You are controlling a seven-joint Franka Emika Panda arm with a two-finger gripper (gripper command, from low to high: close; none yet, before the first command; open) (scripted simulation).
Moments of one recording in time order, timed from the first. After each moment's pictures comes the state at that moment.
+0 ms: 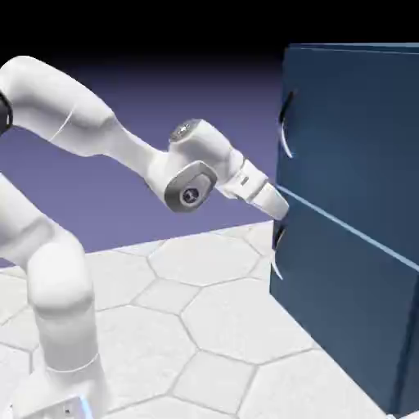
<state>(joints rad) -0.03 -0.59 0.05 -2.79 0.12 3.04 0.66</state>
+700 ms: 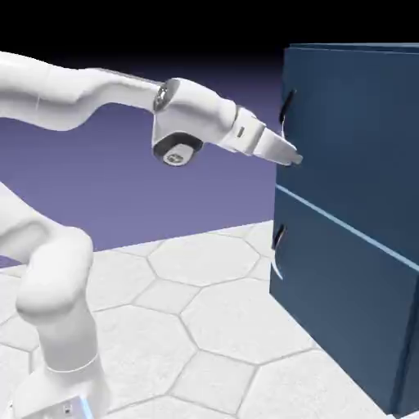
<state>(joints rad) -0.34 -0.72 0.41 -2.60 1.03 3.02 0.03</state>
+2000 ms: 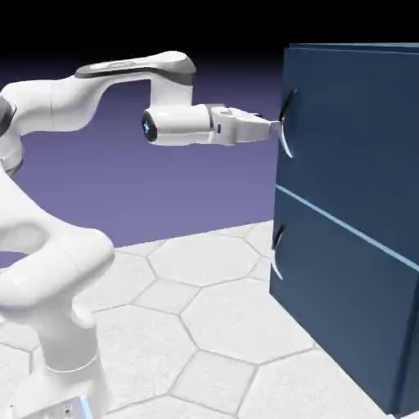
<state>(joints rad) -0.93 -0.96 1.08 -2.24 2.73 3.00 -1.14</state>
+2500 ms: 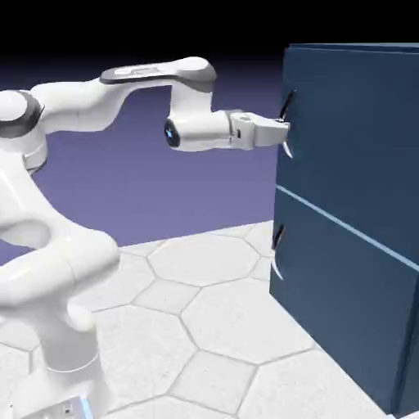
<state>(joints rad) -0.98 -0.91 1.10 -2.22 2.74 2.90 -1.17</state>
